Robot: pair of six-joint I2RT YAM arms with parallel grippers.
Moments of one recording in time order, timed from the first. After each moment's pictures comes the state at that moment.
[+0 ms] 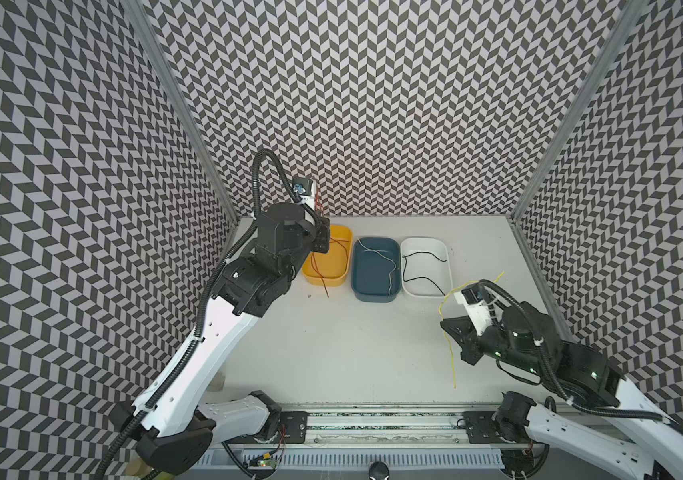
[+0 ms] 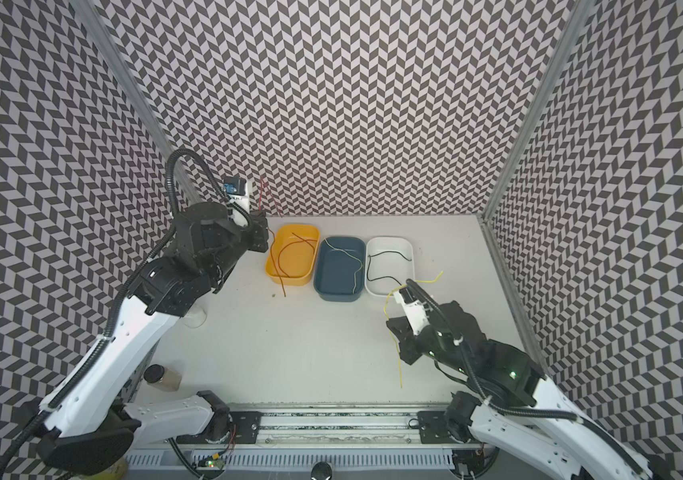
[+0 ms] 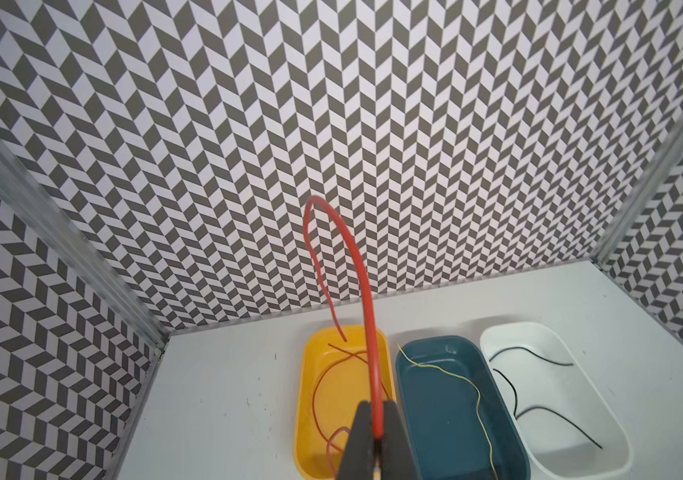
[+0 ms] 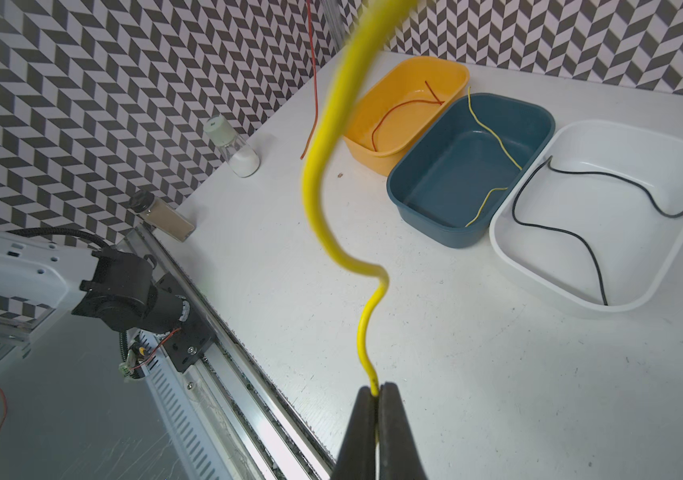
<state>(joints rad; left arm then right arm) -0.52 1.24 1.60 -0.57 -0.27 -0.05 0.82 0.60 0.92 -0.73 0.04 0.33</state>
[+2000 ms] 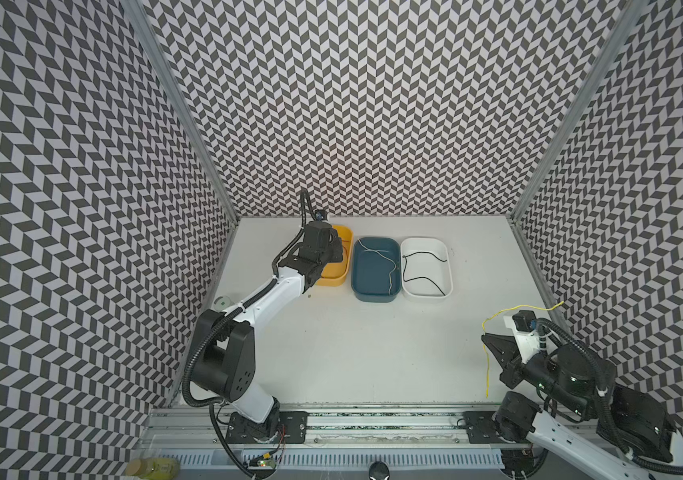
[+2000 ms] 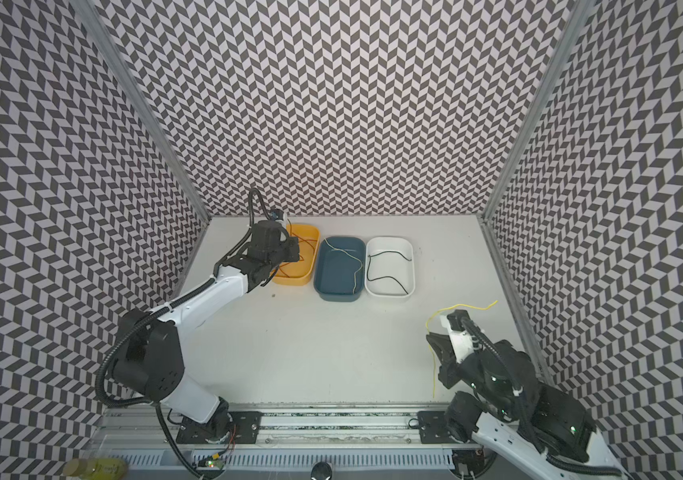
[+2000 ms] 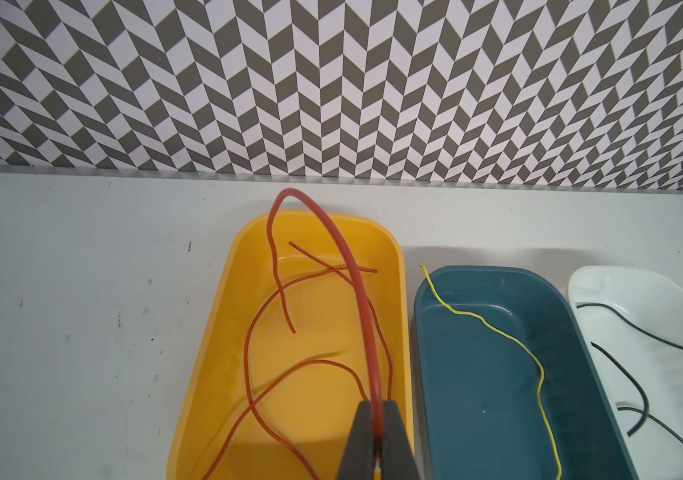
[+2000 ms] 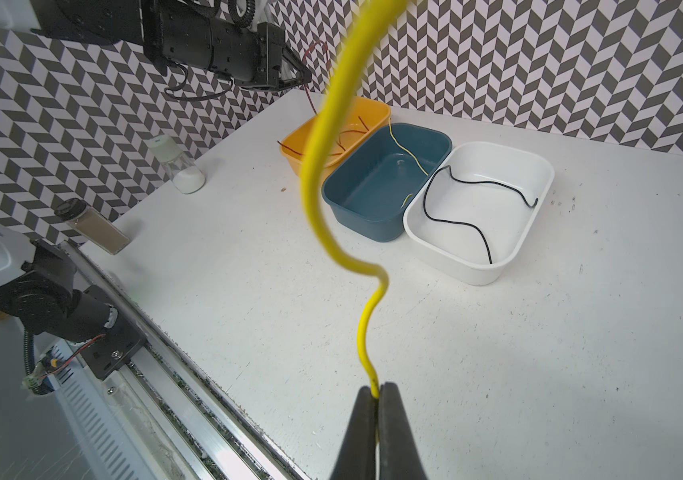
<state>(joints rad) -0.36 1.60 1.20 -0.09 -0.07 -0.24 0.81 0.26 0.83 -0.91 0.22 0.27</state>
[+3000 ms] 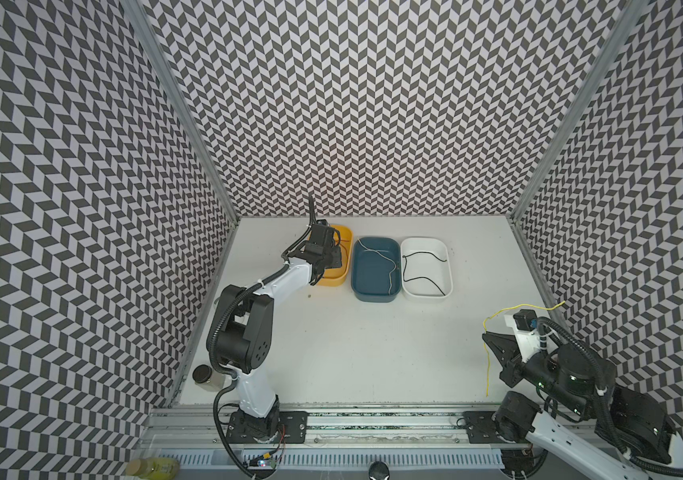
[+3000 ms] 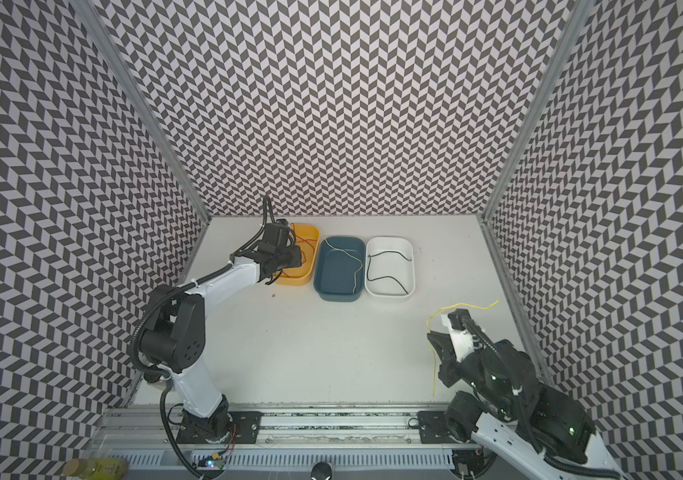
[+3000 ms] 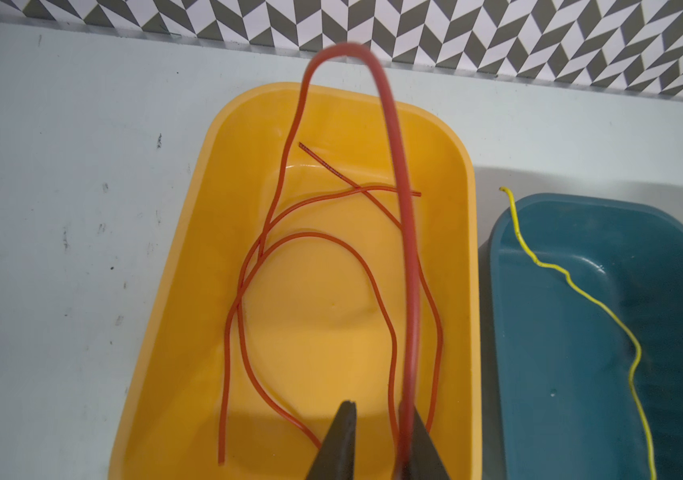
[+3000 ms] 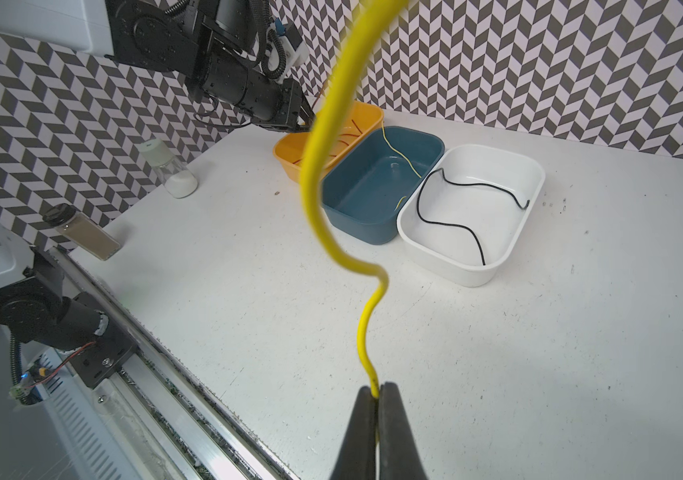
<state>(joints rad) -0.31 1.79 1.29 -0.22 -0.03 -0.29 0.78 0.26 0.83 -0.90 0.21 0.26</state>
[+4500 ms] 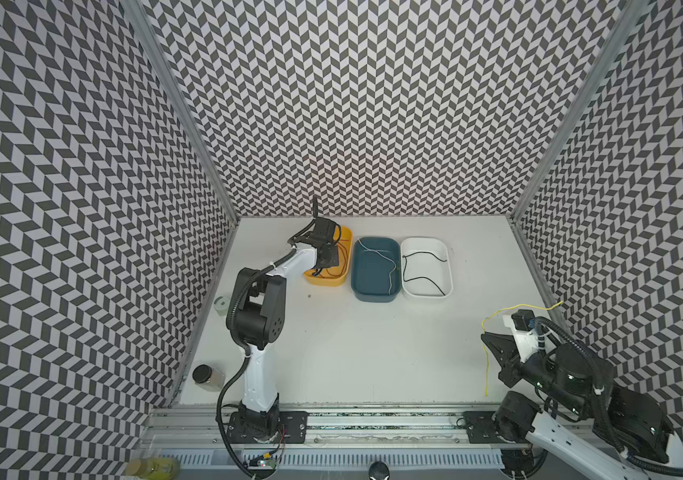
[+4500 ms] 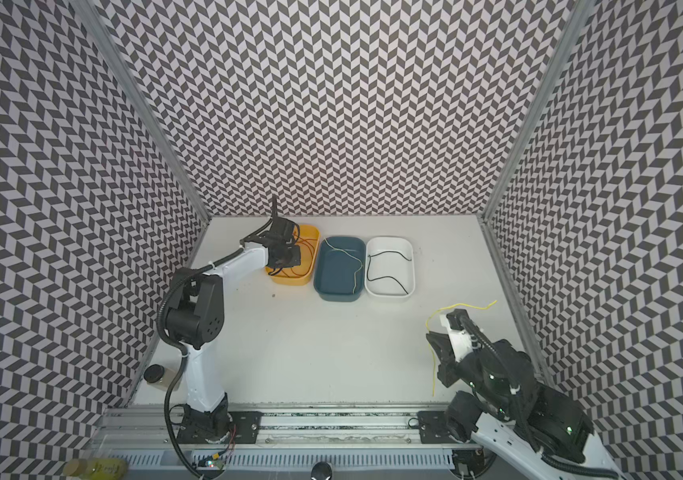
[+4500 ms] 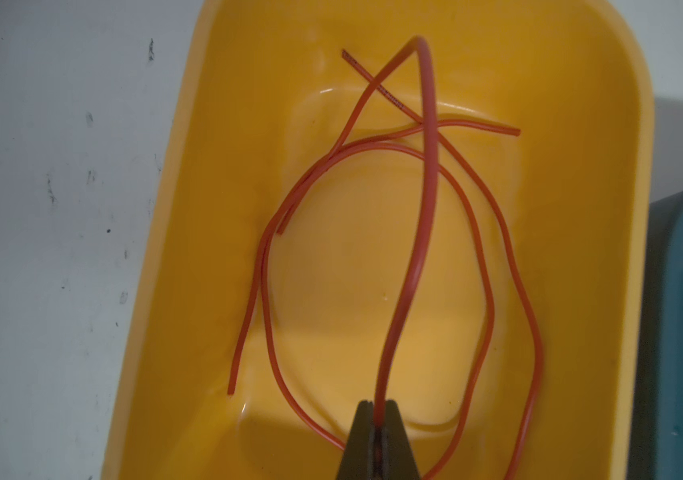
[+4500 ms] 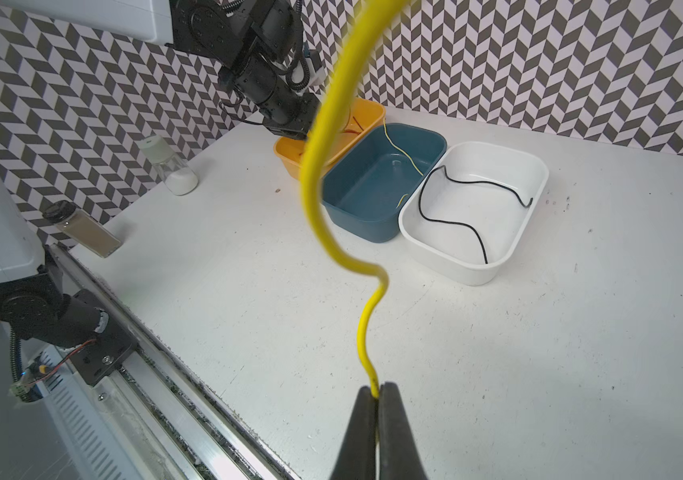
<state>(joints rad) -0.27 2.01 1.53 -0.49 -0.06 -0.29 0.77 0.26 0.82 -0.89 0.20 0.26</state>
